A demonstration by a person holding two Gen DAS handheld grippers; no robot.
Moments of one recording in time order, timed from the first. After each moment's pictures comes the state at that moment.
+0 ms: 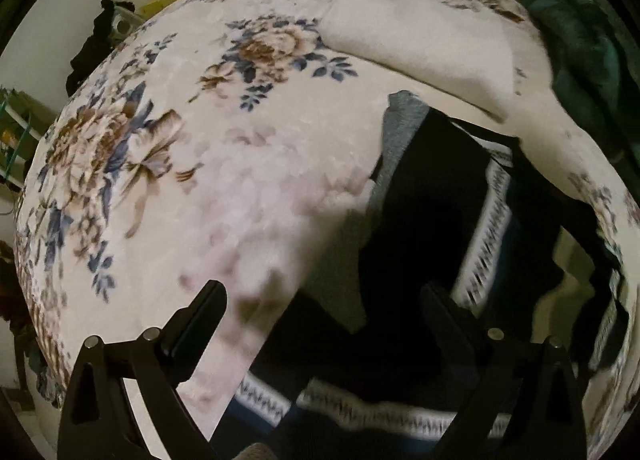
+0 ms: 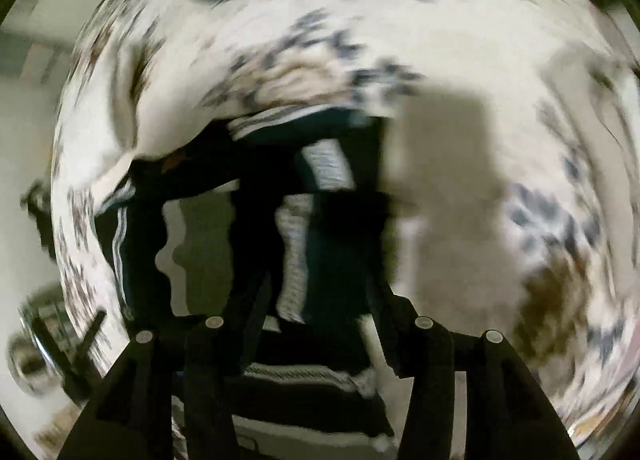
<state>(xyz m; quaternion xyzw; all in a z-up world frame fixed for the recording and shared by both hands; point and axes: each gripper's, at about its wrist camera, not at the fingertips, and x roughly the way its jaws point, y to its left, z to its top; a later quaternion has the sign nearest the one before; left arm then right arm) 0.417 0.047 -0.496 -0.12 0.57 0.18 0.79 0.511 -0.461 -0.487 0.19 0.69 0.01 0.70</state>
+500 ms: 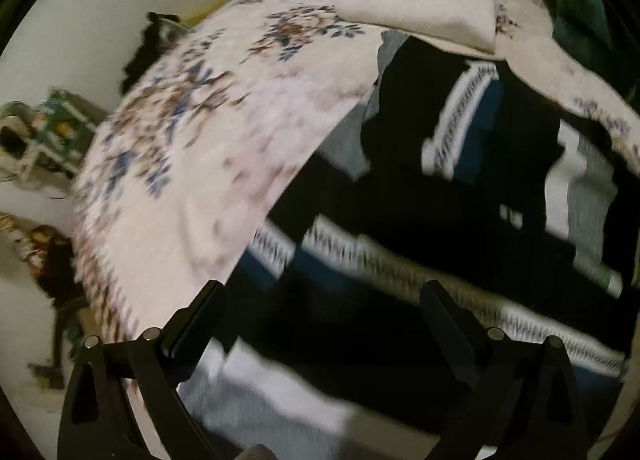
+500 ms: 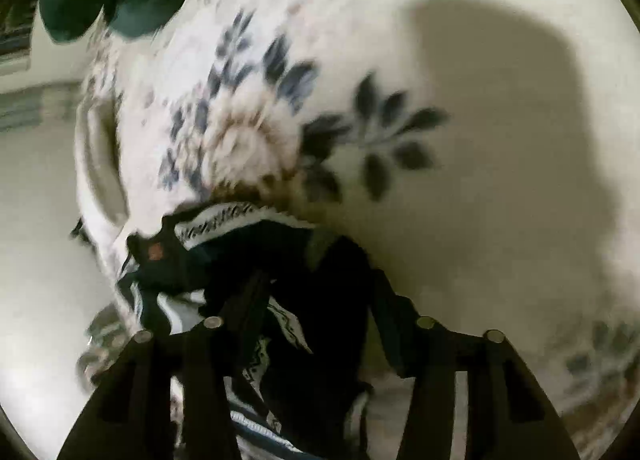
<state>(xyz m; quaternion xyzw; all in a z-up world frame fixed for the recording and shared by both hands) 0.324 -0.047 -0.506 -0.04 0.56 0.29 0.77 0.623 -0.493 -0.620 0.30 0.71 0.11 0.63</state>
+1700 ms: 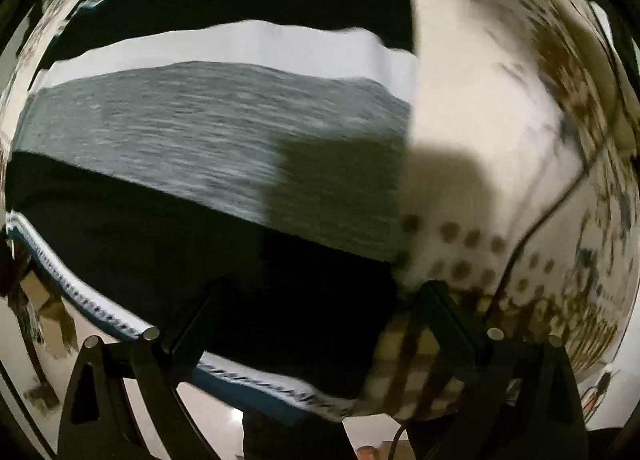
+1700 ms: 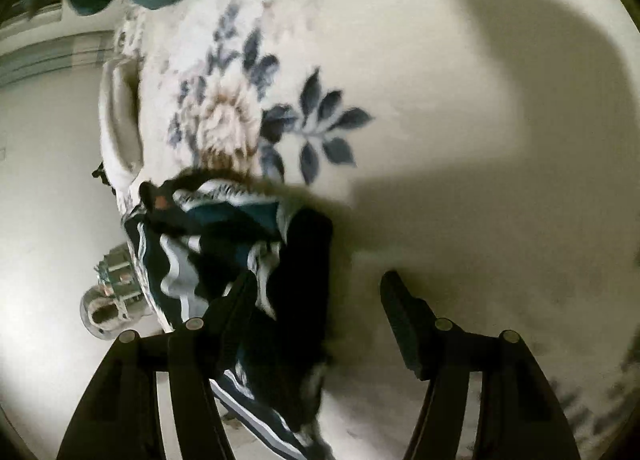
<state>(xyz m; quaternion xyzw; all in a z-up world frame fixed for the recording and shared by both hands) 0.164 -0.350 -0.584 -0.06 0.70 0.07 0.71 0.623 -0.538 -0.627 0.27 0.73 0.20 0.59</state>
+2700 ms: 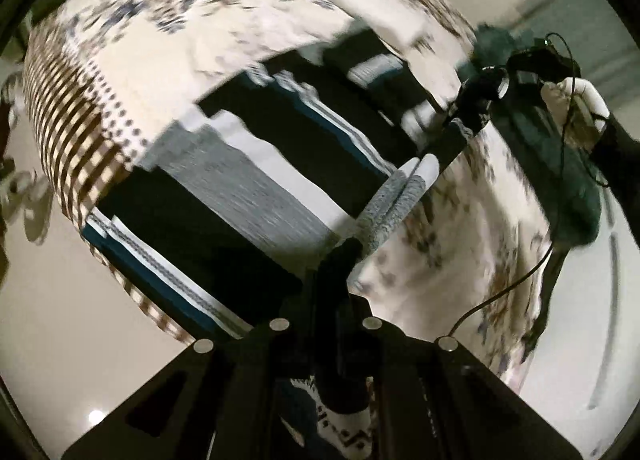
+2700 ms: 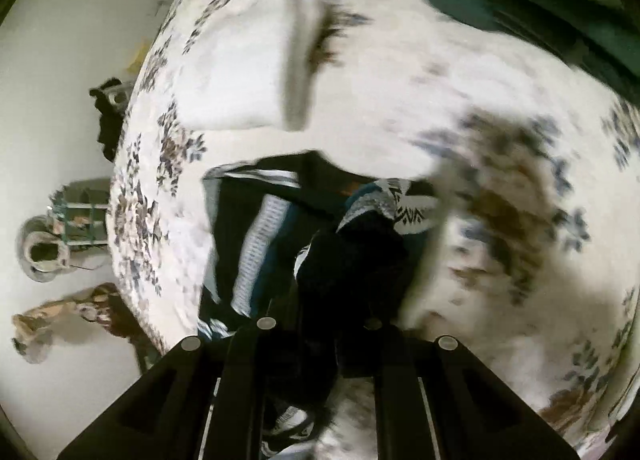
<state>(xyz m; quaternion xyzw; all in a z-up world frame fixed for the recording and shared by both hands) 0.122 -0.043 -0.405 -0.34 0.52 0.12 0.78 0.619 -0.241 -0.417 0.07 0.69 0.24 0.68</state>
